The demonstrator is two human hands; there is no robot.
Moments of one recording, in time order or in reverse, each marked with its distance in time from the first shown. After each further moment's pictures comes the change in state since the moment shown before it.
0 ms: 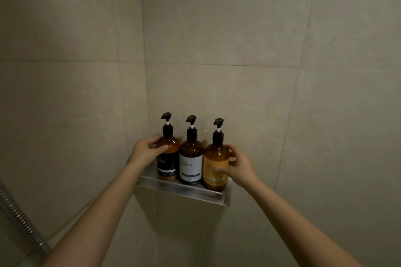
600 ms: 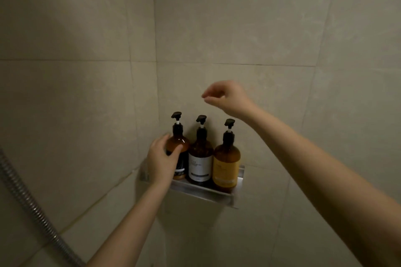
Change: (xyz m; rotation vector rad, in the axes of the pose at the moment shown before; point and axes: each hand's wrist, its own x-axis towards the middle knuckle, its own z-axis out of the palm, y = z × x) left_hand -0.048 0.007 0.034 0.156 0.418 0.251; right_hand 0.051 -0.159 -0.044 -0.211 -0.048 -0.527
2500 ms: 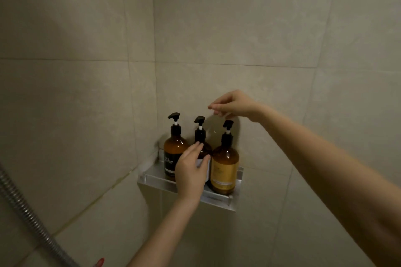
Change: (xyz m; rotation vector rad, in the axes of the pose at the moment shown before) left_hand -0.048 0.036 0.044 -0.046 -0.071 0.126; right_hand 0.021 0.053 -0.005 0.132 -0.260 0.231
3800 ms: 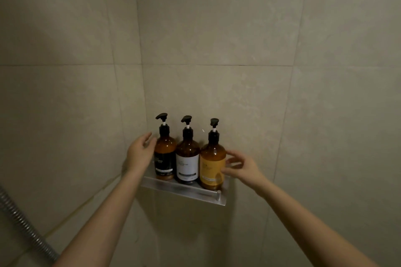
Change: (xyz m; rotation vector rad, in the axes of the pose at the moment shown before) left_hand 0.077 -0.066 -0.060 0.044 -0.098 -0.298; right_hand -0.117 0.112 0.083 0.292 0.171 0.218
